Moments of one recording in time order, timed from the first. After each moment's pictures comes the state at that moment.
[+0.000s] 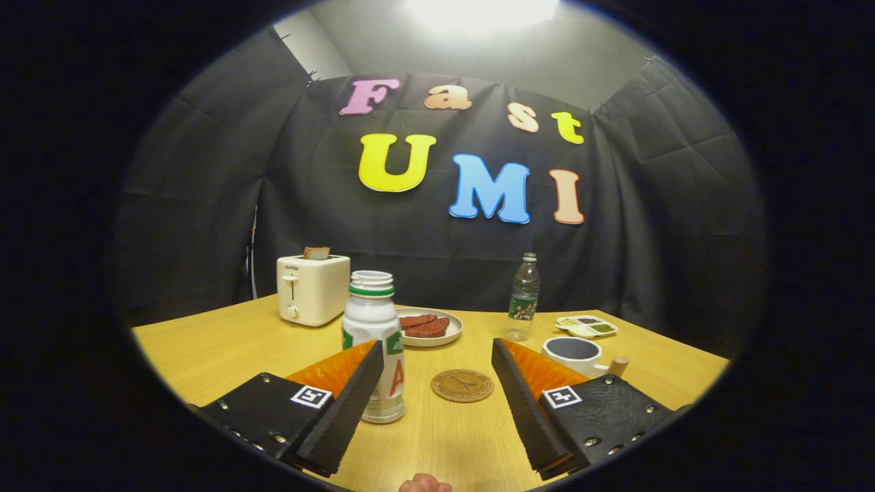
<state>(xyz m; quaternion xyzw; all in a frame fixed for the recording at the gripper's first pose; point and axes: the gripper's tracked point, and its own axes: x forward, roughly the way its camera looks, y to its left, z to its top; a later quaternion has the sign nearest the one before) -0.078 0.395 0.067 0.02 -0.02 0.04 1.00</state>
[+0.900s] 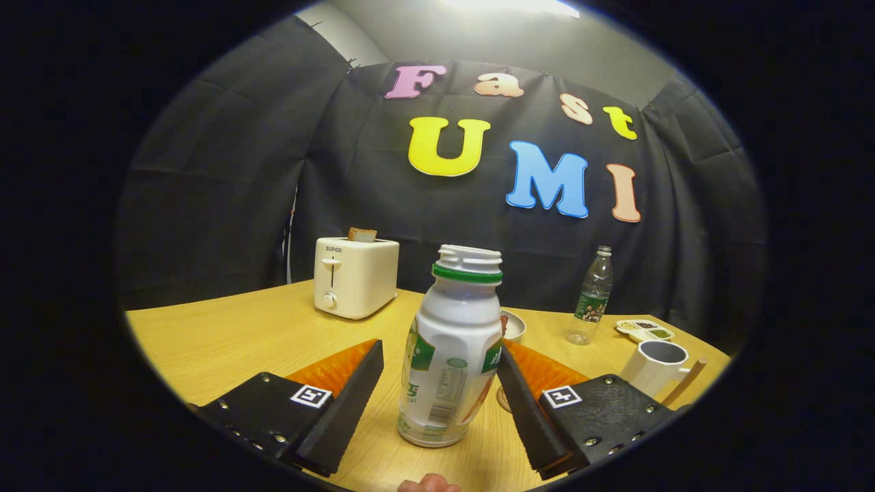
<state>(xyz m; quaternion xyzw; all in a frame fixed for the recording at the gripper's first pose) -0.031 0.463 0.058 0.00 -0.03 0.13 0.99</state>
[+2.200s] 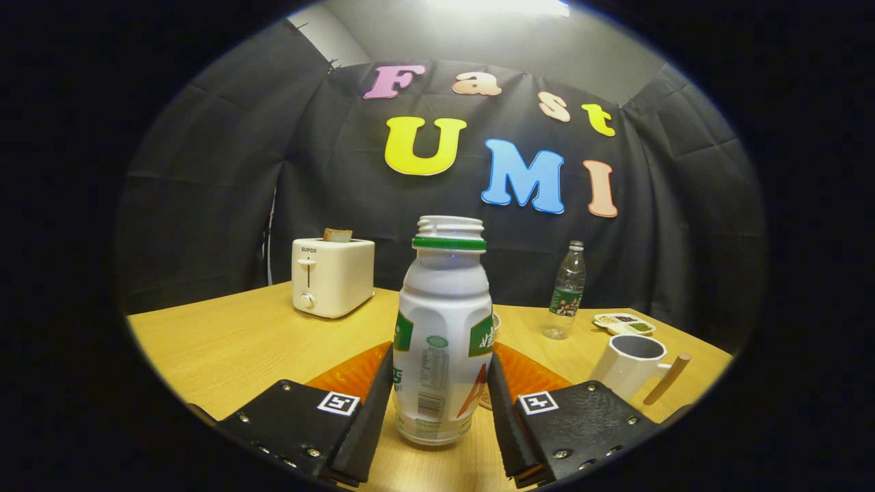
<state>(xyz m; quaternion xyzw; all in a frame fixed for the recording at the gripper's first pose) -0.036 0.425 0.060 0.01 -0.02 0.07 1.00</state>
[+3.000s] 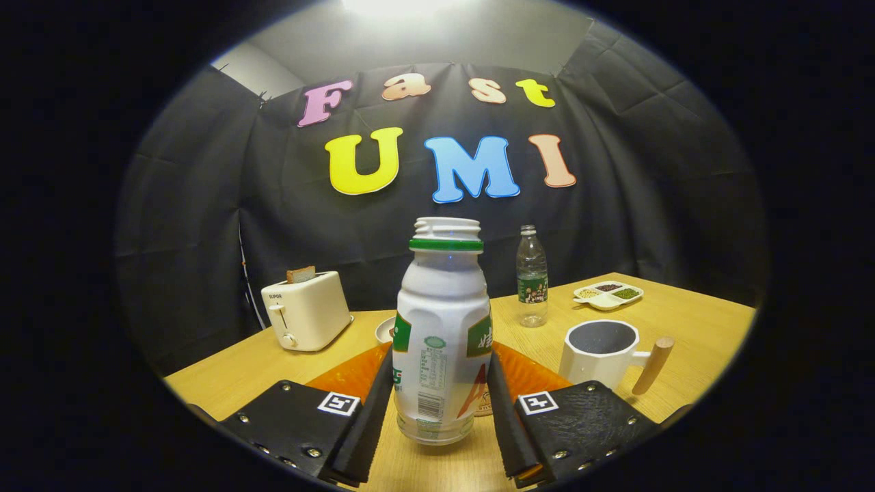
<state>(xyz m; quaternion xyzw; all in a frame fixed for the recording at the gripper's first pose) -0.030 0.371 0.070 0.14 0.00 0.04 0.99</state>
